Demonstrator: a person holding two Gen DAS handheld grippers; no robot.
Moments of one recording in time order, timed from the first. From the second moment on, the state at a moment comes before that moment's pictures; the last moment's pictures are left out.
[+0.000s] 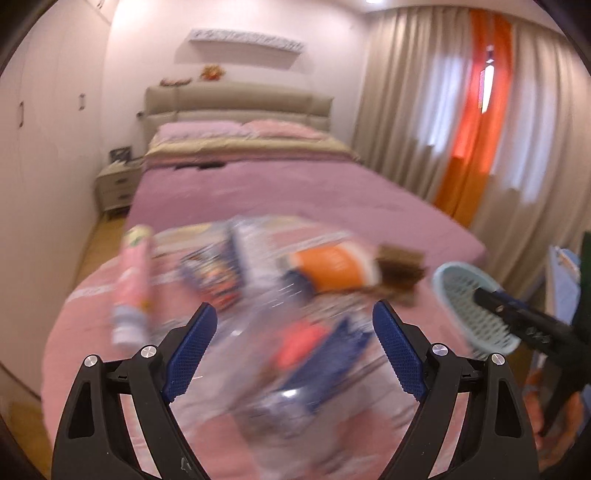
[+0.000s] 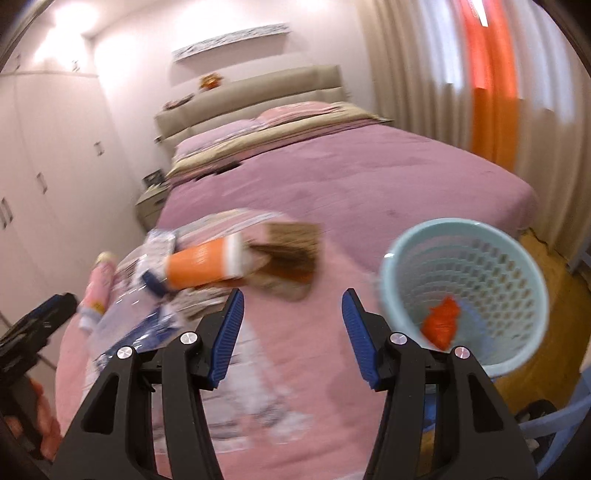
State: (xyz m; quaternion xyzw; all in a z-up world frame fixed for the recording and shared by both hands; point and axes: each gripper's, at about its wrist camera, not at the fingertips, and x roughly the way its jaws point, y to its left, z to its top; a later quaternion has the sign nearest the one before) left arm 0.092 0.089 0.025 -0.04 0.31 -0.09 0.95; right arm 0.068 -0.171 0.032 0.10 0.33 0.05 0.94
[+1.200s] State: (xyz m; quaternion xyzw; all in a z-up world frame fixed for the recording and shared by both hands) left arm 0.116 0.158 -0.039 -0.09 0.41 -0.16 0.89; right arm 0.136 -0.057 -0.043 0.27 0.51 0.13 0.80
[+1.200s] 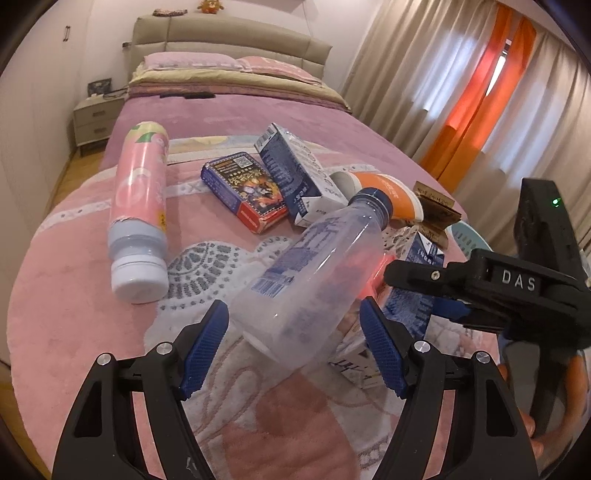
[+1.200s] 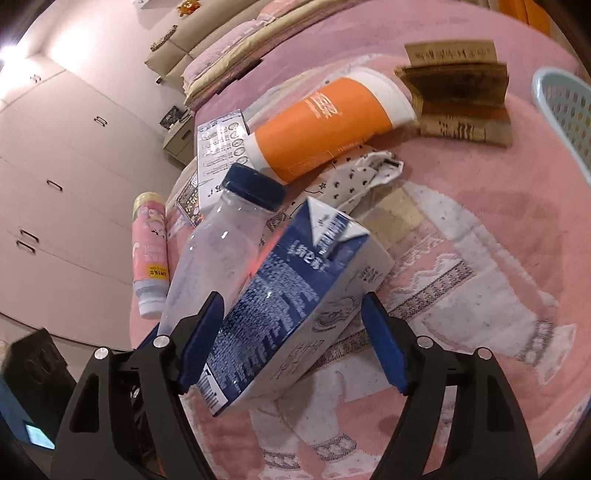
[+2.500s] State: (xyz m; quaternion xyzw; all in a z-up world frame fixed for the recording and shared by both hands) left arm 0.167 0.081 -0.042 -0.08 0.50 -0.18 0.84; right arm 0.075 -0.116 -0.014 0.13 0.43 0.12 0.89
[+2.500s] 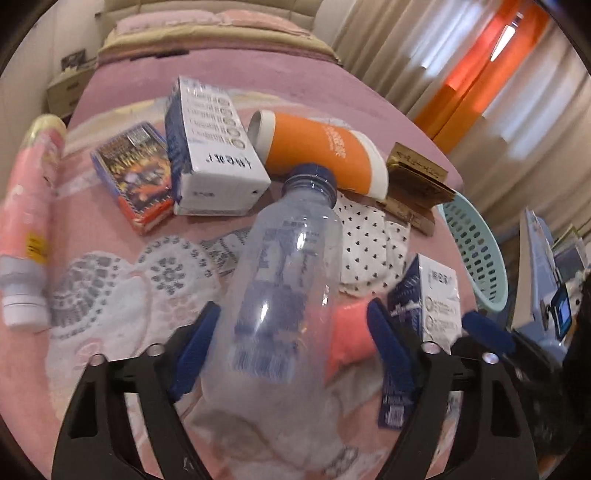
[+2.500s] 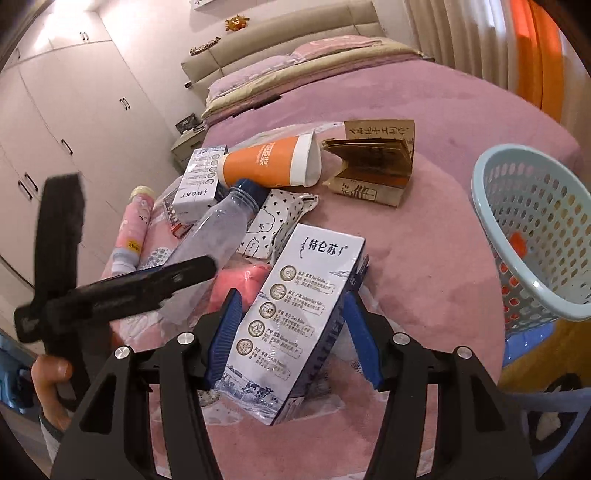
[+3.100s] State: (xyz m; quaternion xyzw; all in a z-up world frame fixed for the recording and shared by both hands) left arm 0.110 0.121 -0.047 -0.15 0.45 -0.17 0.86; right arm 0.089 -0.093 -0.035 0.12 0.46 0.07 0.87
